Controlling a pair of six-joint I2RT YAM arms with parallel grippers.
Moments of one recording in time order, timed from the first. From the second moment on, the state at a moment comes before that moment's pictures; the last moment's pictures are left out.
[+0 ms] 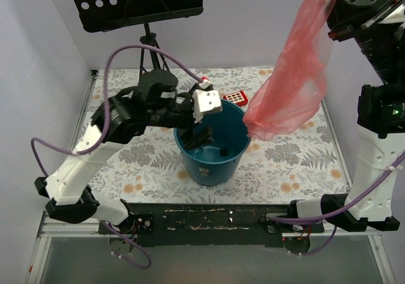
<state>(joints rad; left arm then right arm) -0.92 1.43 1.95 -1.10 0.39 0.34 0.07 1.33 2.22 -0.12 -0.64 0.12</state>
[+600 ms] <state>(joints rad) -0.85 1.12 1.72 -0.91 -0.12 0.60 0.38 1.36 2.16 -0.08 -0.65 0.21</state>
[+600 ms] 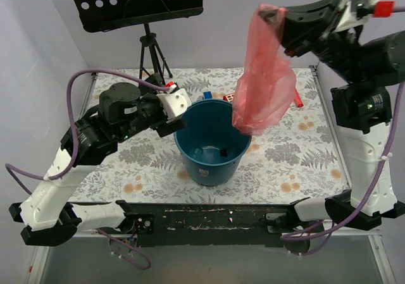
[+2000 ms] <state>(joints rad) -0.84 1.10 1.30 -0.51 0.28 0.49 1.15 1.54 2.07 0.00 0.27 -0.60</state>
